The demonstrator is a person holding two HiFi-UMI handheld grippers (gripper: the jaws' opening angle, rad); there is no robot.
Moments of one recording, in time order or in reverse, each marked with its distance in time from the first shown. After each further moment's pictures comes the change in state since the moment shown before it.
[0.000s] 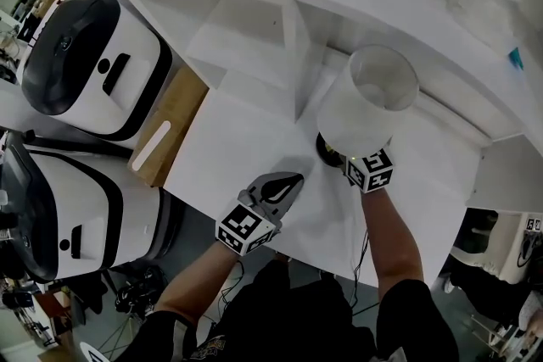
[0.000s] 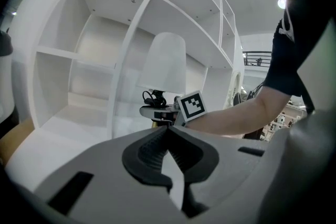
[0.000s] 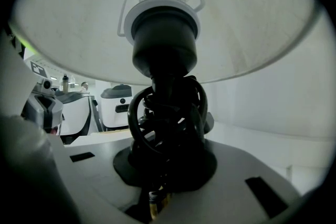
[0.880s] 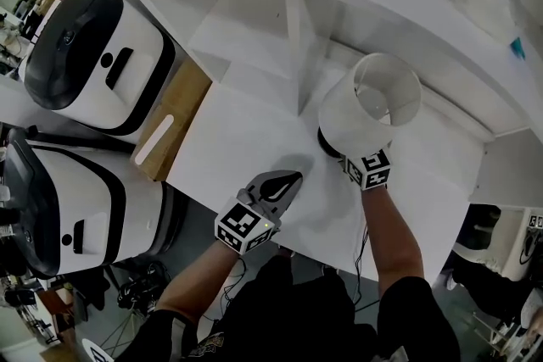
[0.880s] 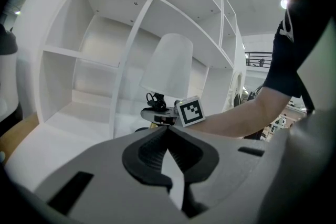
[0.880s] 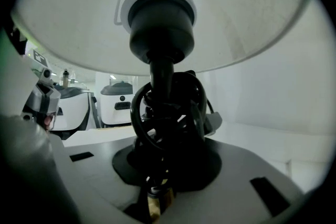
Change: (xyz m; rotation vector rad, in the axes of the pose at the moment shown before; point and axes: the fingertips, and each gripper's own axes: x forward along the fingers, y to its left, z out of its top) left arm -0.013 -0.004 -0.008 -0.021 0.005 0.016; right arm -0.002 0.005 -0.016 -0.028 -0.020 -0.017
